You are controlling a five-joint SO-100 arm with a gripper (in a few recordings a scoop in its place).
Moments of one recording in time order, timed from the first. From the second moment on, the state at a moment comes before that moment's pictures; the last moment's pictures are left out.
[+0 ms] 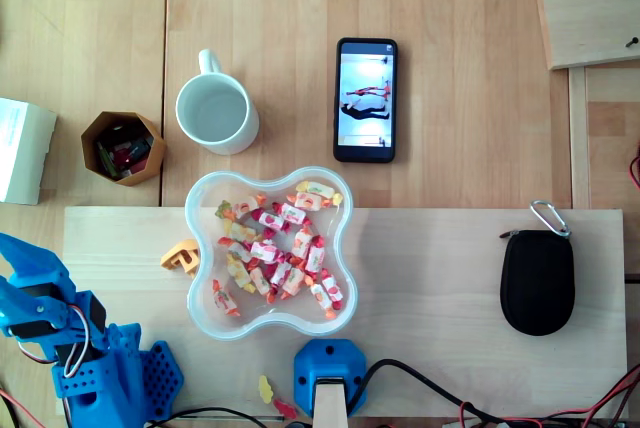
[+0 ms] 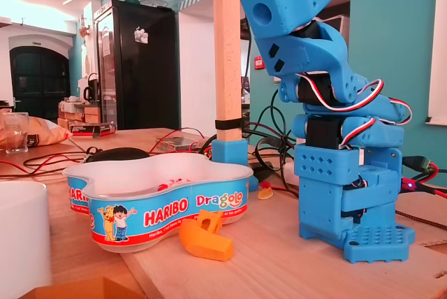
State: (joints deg) arm -10.3 187.5 178.2 -47.5 -1.3
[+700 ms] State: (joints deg) arm -10.3 187.5 178.2 -47.5 -1.1
